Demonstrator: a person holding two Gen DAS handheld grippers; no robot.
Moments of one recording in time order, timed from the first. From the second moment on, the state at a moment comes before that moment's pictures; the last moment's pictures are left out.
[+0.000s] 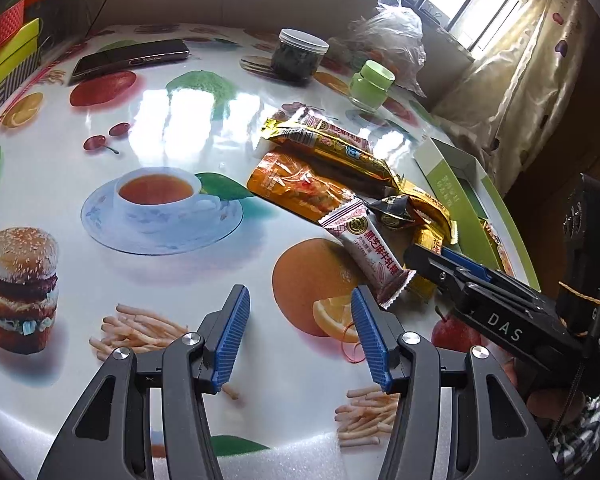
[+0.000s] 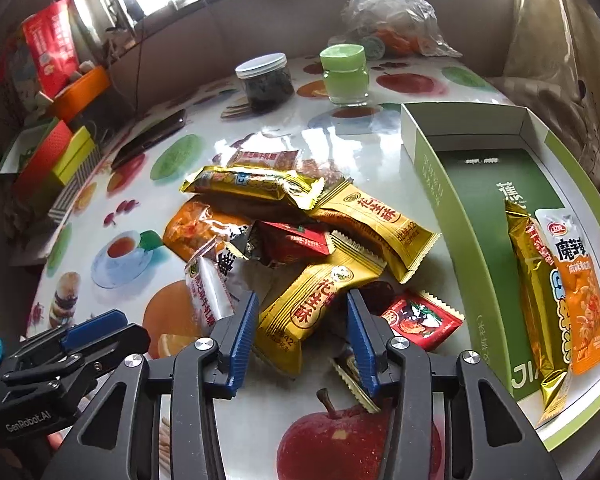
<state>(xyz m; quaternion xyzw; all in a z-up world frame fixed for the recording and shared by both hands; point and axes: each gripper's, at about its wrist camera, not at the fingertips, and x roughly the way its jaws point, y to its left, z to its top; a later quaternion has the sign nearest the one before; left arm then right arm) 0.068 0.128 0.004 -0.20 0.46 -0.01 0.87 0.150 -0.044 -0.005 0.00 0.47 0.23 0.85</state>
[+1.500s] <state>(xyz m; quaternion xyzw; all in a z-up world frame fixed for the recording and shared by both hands) 0.079 0.109 0.007 -0.16 0.50 0.06 0.85 0.118 -0.044 -0.007 0.00 0.47 0.30 0.83</state>
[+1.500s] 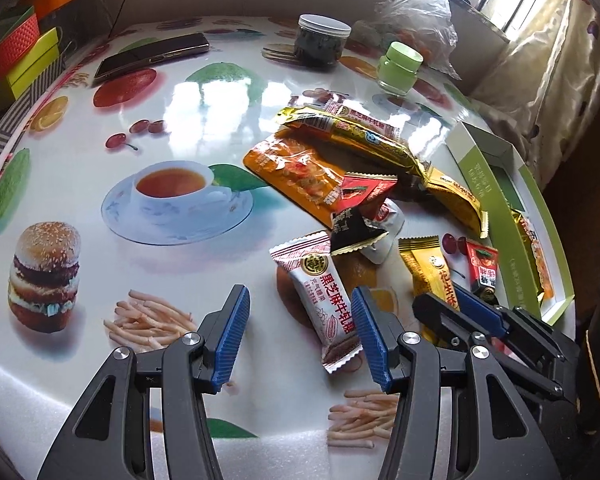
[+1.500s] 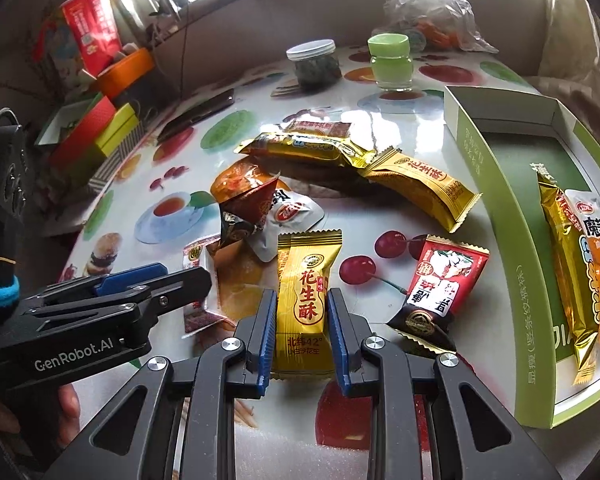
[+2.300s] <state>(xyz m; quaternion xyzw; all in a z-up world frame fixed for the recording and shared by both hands) 0.073 0.102 0.003 -0.14 0.50 0.08 0.85 0.111 -0.048 -0.003 0.01 0.46 0.30 0.83</state>
